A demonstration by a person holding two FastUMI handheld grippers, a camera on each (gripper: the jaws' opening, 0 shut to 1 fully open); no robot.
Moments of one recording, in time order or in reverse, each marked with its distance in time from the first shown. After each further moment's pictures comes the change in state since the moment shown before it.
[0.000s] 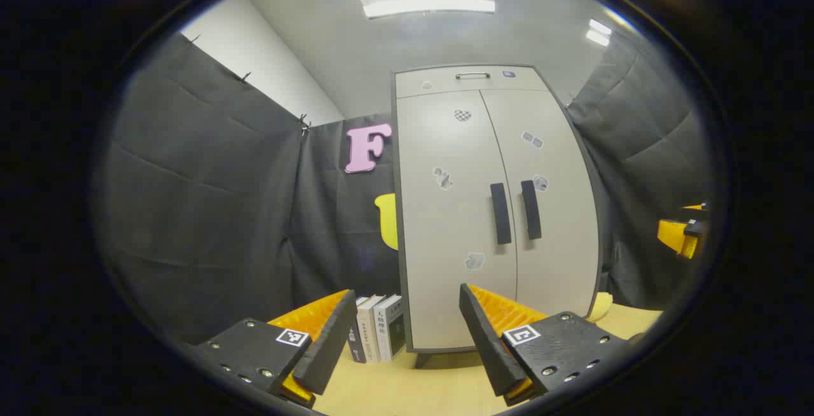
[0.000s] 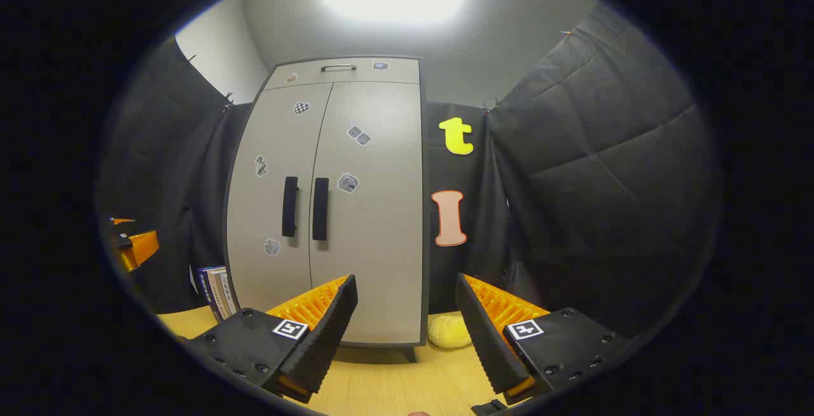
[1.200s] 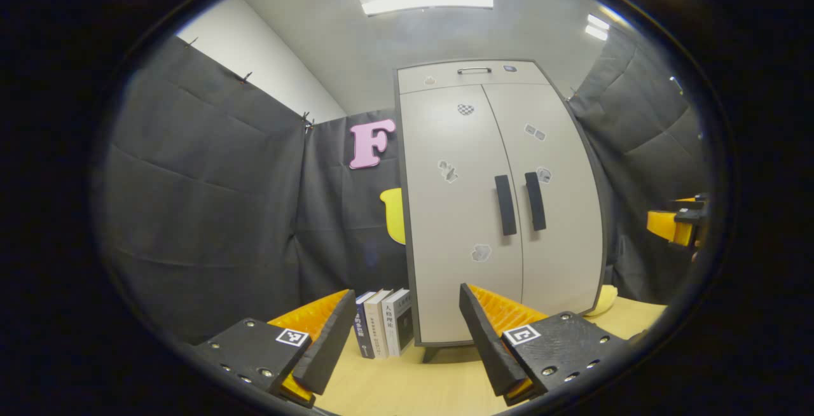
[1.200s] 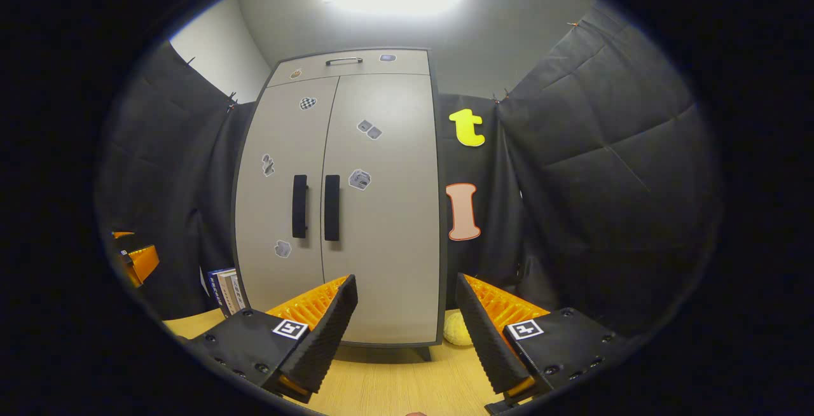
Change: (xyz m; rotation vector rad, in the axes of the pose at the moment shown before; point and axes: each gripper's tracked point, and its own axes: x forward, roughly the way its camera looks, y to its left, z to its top) left arm -0.012 0.014 -0.009 0.026 0.023 0.021; right arm 0.023 0.020 0.005 0.030 0.033 0.058
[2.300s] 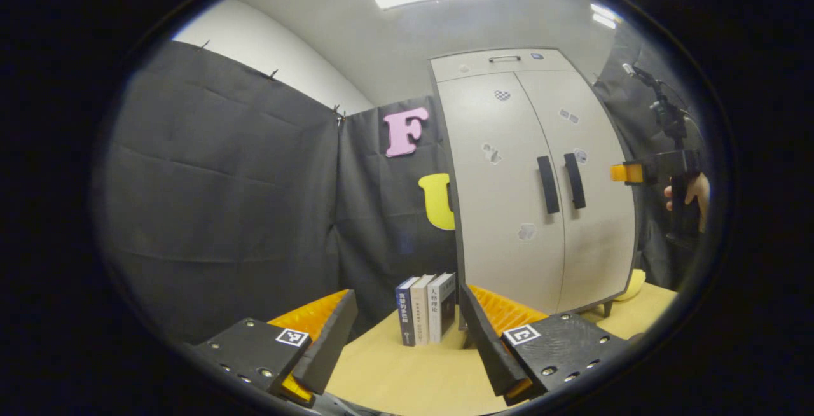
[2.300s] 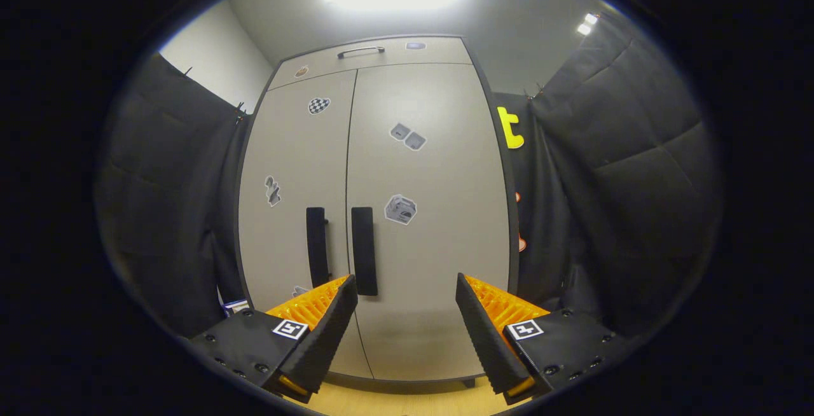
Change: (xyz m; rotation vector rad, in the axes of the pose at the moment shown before) left arm -0.029 0.074 -0.023 0.032 0.069 0.156; right arm 0.133 0.076 0.045 0.051 -0.014 0.122
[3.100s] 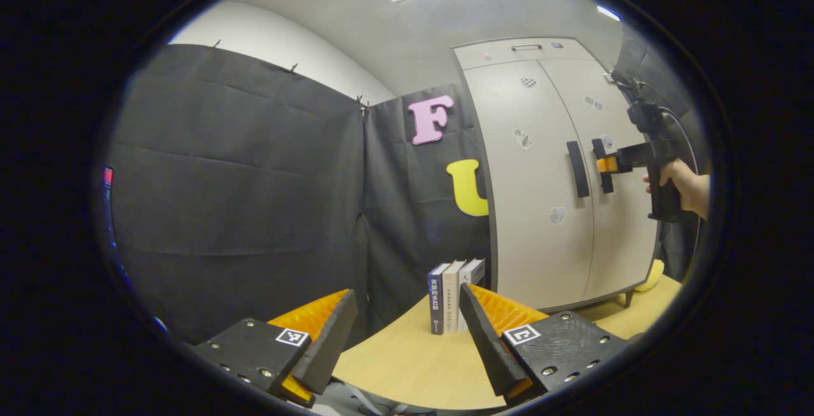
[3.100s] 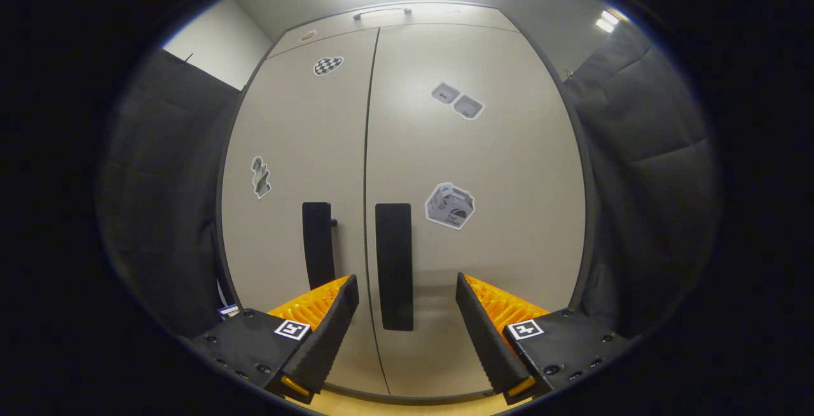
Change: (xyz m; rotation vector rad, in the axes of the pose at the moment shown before) left arm -0.012 0.043 -0.018 0.016 0.060 0.114; right arm 0.098 0.046 -0.015 -0.026 0.086 0.044
